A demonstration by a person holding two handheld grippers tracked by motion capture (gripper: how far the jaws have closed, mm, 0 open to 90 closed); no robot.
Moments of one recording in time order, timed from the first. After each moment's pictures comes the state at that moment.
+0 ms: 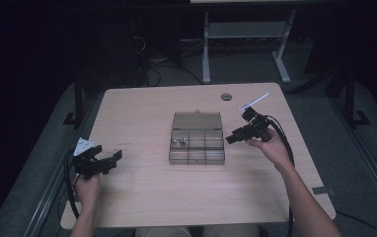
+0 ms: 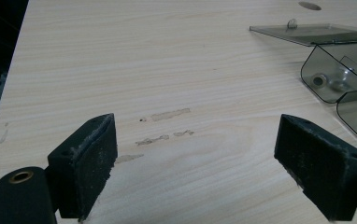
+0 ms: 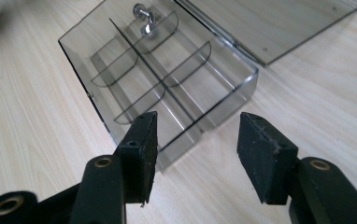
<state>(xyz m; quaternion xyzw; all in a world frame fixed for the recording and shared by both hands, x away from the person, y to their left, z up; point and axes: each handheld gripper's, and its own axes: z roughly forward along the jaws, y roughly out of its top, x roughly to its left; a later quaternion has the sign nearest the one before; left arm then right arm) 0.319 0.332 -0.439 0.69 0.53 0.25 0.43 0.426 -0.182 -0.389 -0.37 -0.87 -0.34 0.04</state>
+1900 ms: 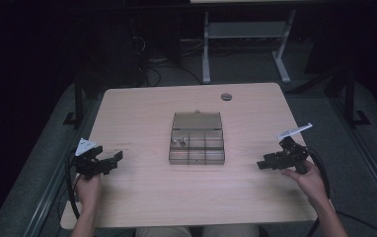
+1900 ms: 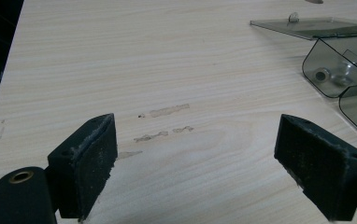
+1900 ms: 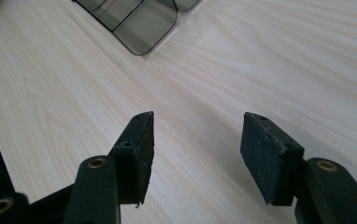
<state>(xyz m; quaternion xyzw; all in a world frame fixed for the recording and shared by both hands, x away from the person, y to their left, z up) 0.319 0.332 -0.440 0.70 0.52 0.25 0.42 0.345 -0.275 -0.429 -0.42 -0.83 -0.36 0.04</state>
